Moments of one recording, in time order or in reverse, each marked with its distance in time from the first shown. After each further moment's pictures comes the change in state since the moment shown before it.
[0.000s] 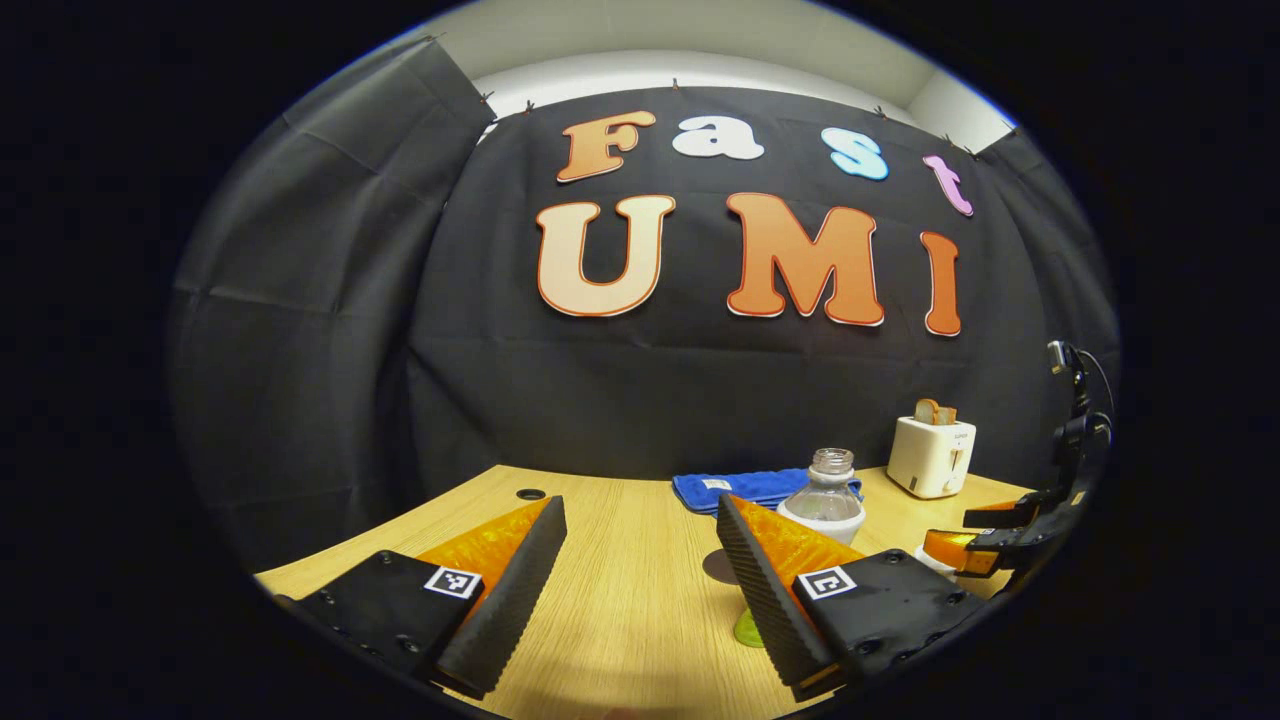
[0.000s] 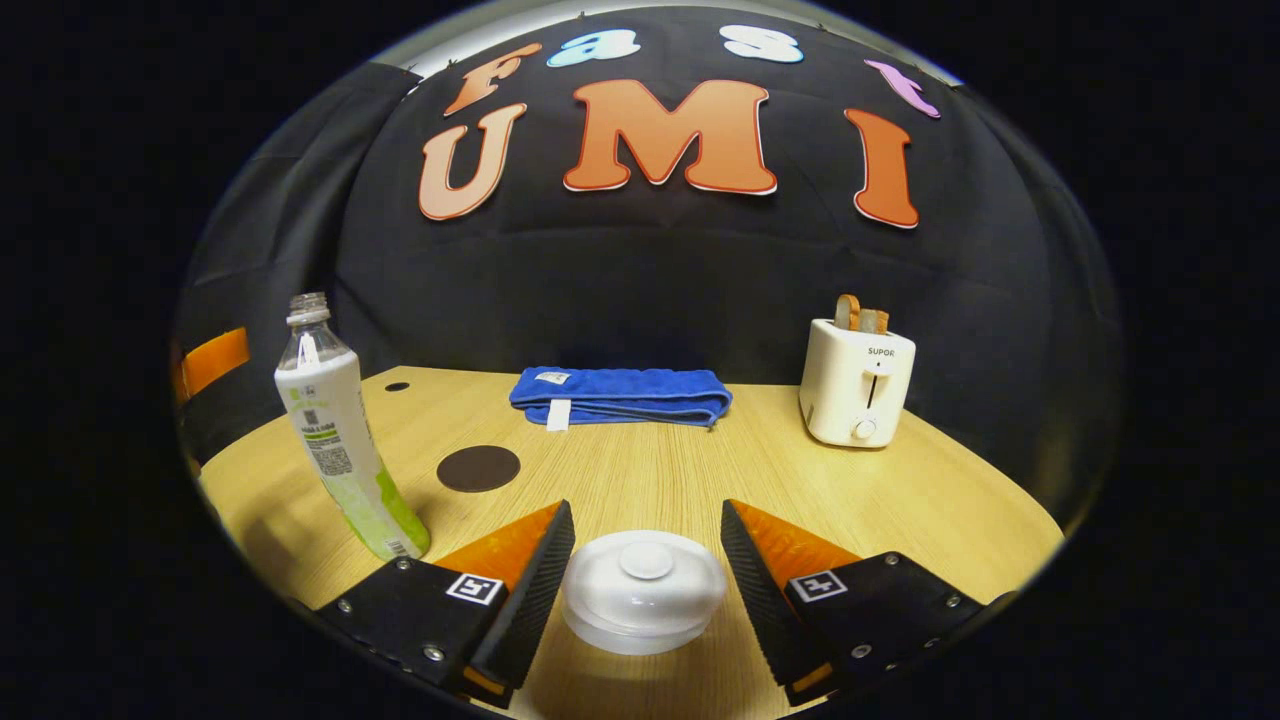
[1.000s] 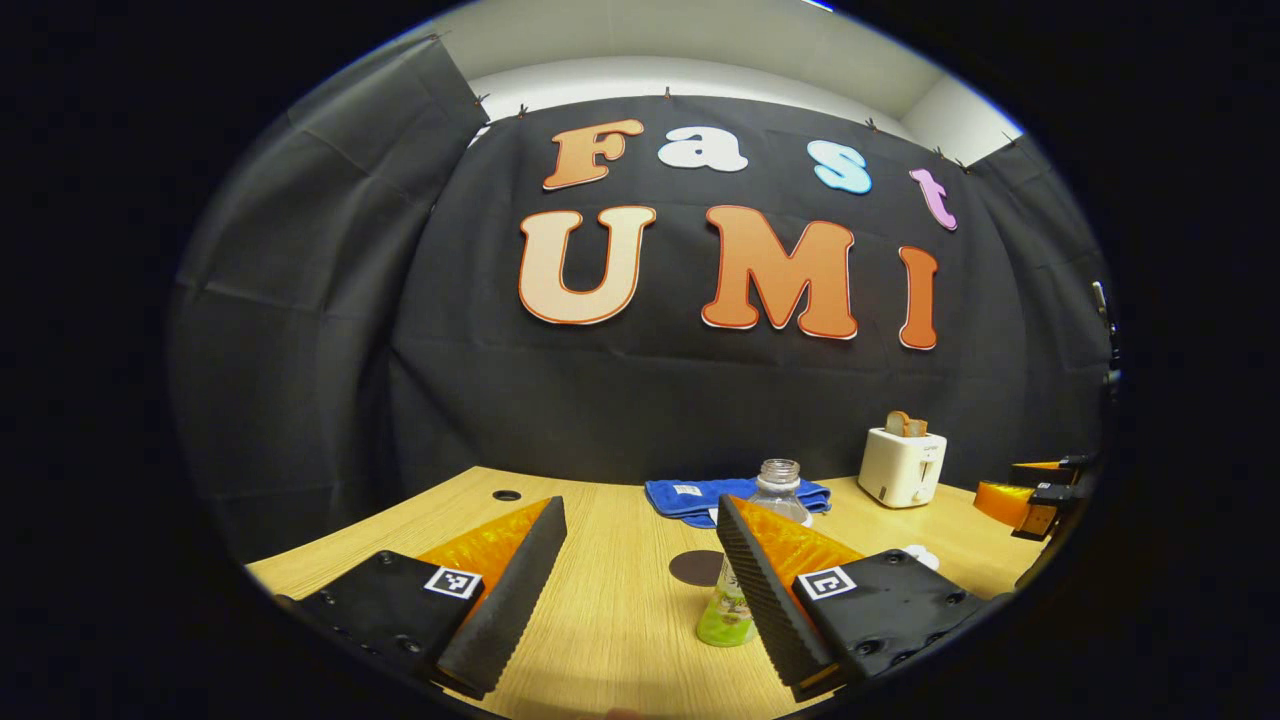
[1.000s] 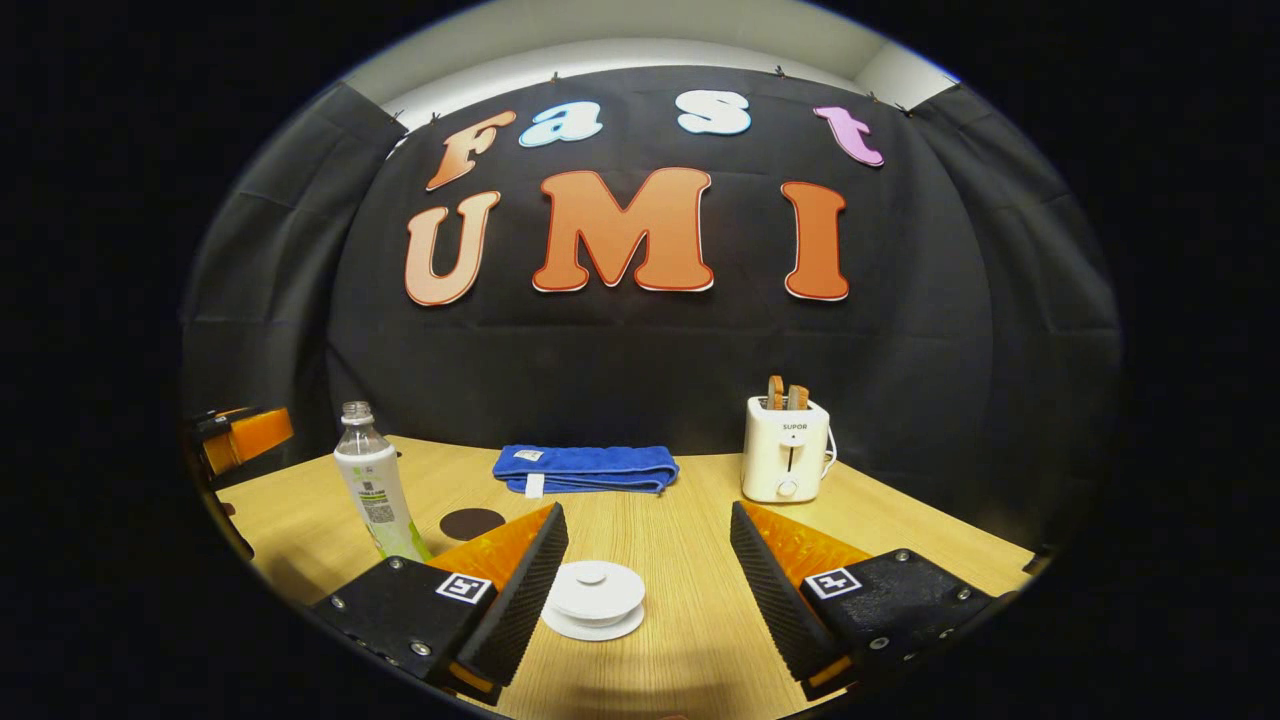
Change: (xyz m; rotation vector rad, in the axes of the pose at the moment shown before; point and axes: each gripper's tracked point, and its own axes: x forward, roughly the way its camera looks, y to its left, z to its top) left arm -0.018 -0.026 0.012 -0.025 -0.026 -0.060; right arm -0.084 -0.040 0.059 0.044 -0.239 -0.071
